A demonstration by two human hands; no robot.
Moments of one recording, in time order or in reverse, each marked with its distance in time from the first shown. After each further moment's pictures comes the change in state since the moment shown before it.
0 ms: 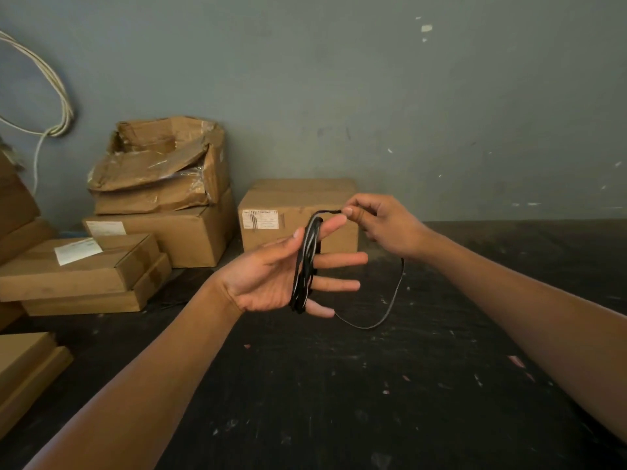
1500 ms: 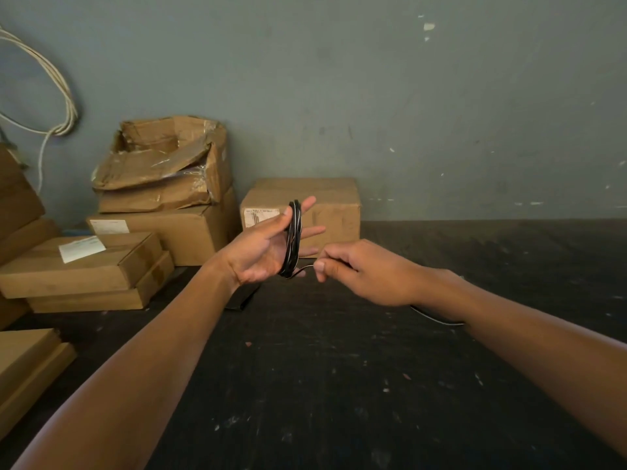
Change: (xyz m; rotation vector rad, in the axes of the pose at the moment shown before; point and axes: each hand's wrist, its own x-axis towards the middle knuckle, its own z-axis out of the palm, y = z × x) left_hand 0.002 0.009 -0.051 0.178 0.547 0.038; right_hand -0.039 -0.028 0.034 -0.211 -0.327 -0.077
